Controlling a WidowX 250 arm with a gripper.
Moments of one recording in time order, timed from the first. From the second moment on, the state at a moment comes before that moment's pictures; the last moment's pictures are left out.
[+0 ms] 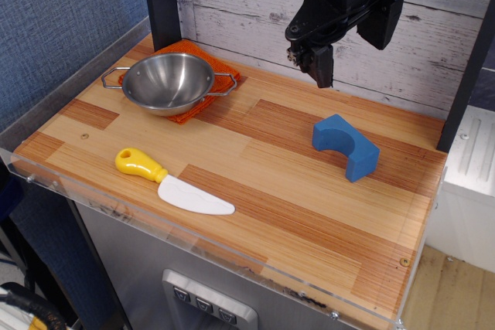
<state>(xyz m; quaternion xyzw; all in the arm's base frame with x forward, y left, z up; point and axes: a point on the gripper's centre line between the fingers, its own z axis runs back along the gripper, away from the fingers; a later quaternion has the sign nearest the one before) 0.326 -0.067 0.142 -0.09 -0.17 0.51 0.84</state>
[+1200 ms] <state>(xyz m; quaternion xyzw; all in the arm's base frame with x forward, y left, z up) 0.334 0.033 0.127 -0.03 -0.22 0.08 0.97</state>
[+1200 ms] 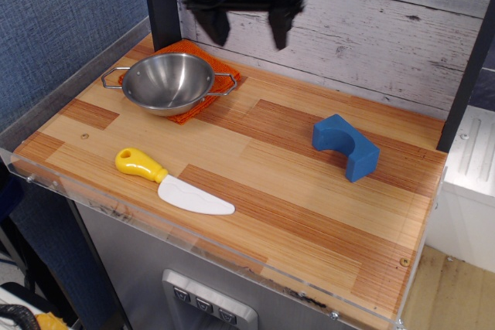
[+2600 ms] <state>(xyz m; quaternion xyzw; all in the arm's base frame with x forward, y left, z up) 0.311 0.113 0.055 0.08 -0.12 -0.18 0.97</state>
